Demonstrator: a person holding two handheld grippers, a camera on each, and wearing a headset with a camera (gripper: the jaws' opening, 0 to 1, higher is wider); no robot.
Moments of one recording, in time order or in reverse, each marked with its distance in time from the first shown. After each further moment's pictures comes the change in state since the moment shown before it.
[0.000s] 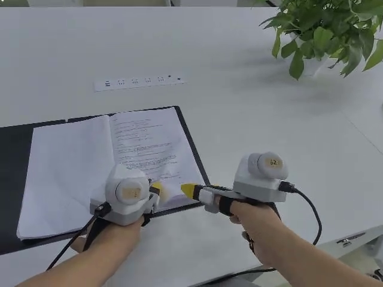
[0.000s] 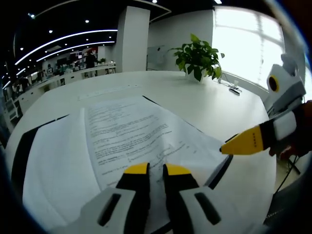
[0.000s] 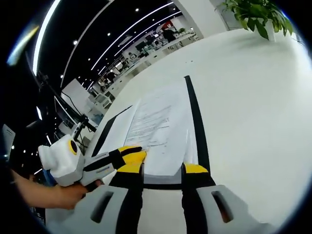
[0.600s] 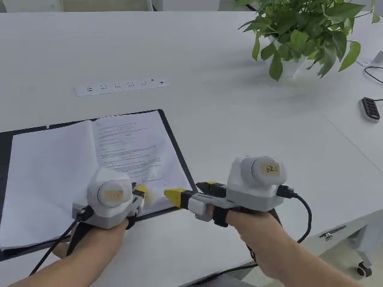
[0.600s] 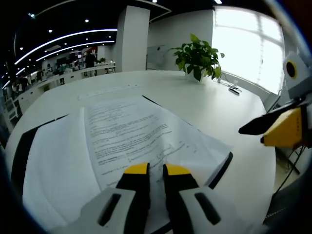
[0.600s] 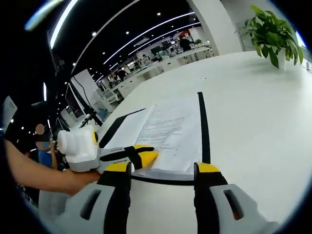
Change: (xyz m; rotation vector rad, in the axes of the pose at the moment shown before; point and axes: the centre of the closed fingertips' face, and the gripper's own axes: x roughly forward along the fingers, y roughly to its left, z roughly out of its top) left arm 0.000 0.000 -0.001 -0.004 0.004 -0.005; right arm -0.027 0.020 0.006 -0.162 -0.028 0.017
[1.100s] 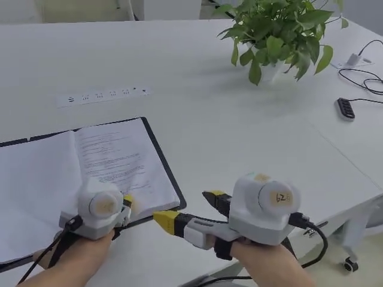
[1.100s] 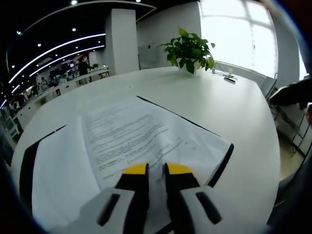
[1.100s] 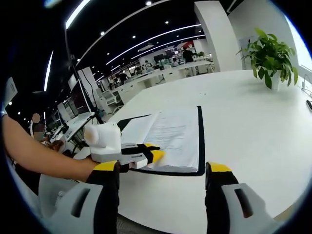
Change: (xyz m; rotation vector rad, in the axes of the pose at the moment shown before) left arm 0.000 -0.002 -0.001 0.088 0.020 0.008; right arm -0.061 0.033 0.005 -0.141 -0.104 -0.040
